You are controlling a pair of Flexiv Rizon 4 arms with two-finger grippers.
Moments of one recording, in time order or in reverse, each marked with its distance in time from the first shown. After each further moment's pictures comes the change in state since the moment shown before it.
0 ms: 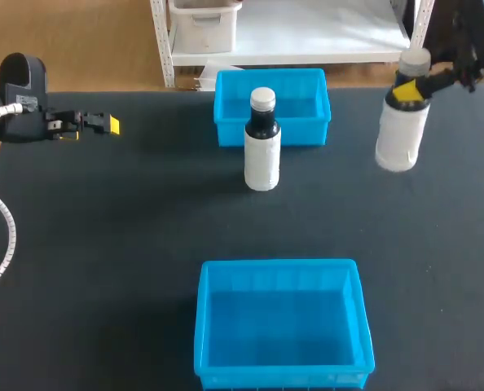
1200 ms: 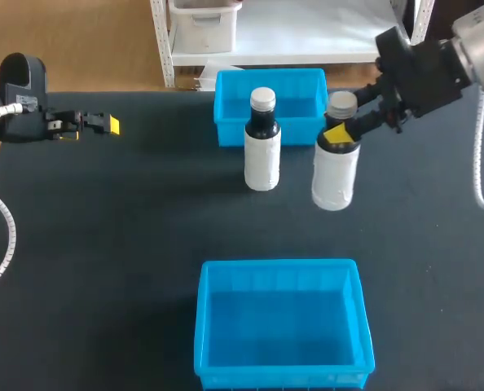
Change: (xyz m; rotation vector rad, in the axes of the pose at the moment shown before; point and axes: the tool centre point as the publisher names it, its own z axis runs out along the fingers) left arm 0.000 0.000 0.000 0.000 0.000 0.000; right arm -0.016 0.069 0.091 -0.149 -0.035 -0.008
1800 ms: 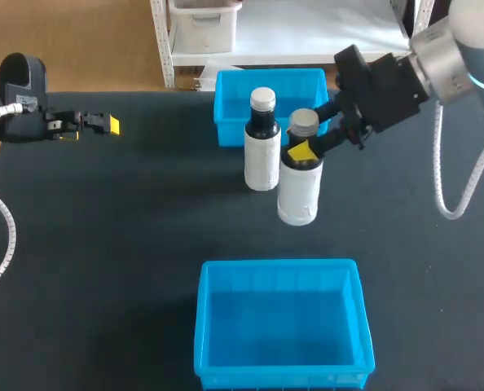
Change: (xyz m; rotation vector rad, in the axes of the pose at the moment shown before) left arm 0.000 0.000 0.000 0.000 0.000 0.000; right arm -0.019 0.021 0.052 -0.088 -0.030 -0.052
